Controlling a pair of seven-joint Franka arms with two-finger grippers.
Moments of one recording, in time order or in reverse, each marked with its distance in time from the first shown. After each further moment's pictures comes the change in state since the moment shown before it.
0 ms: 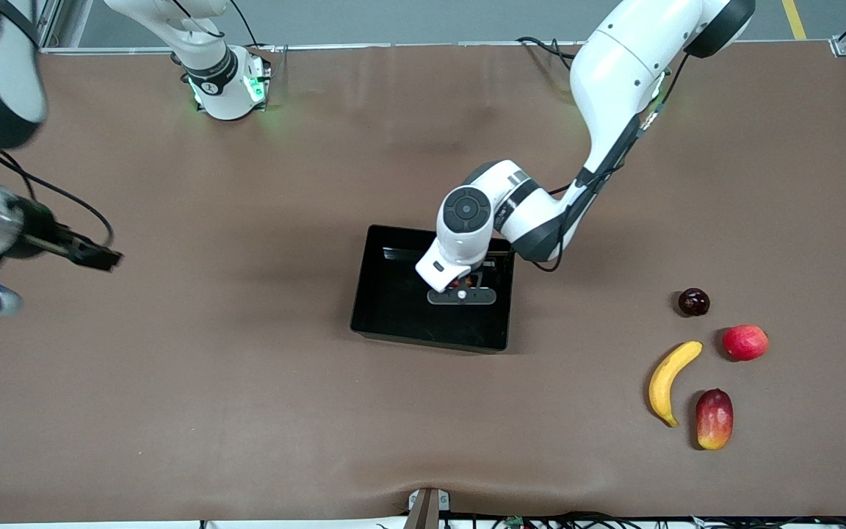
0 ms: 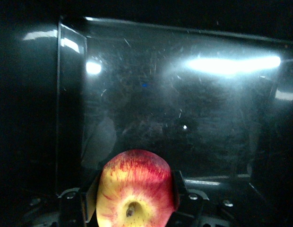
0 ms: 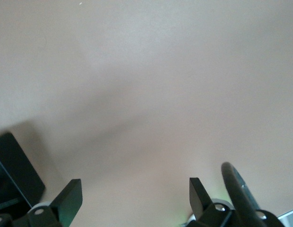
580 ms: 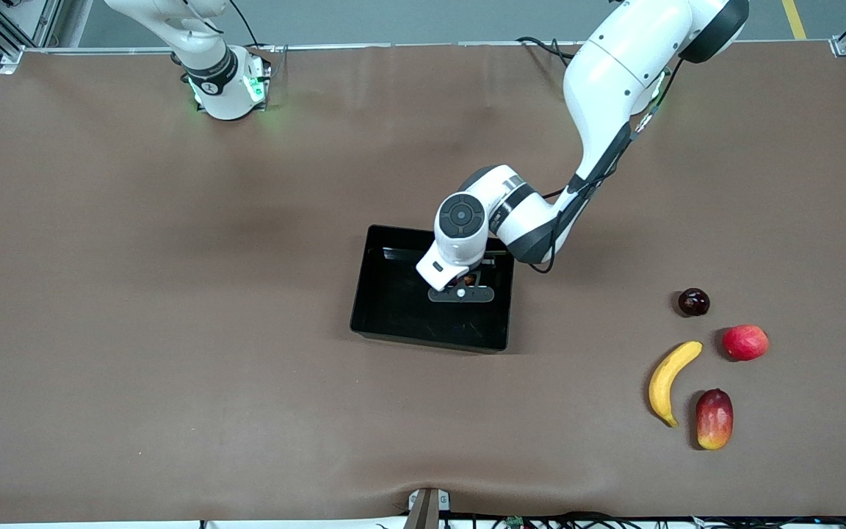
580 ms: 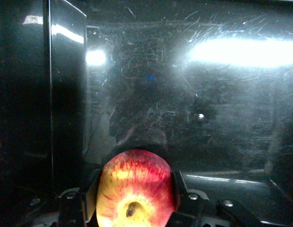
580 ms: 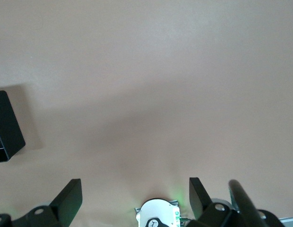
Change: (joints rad) left arm -0.005 0.021 0.011 -0.023 0.001 -0.003 0.000; right arm -0.004 -0.216 -0.355 -0.086 0.144 -0.074 -0.447
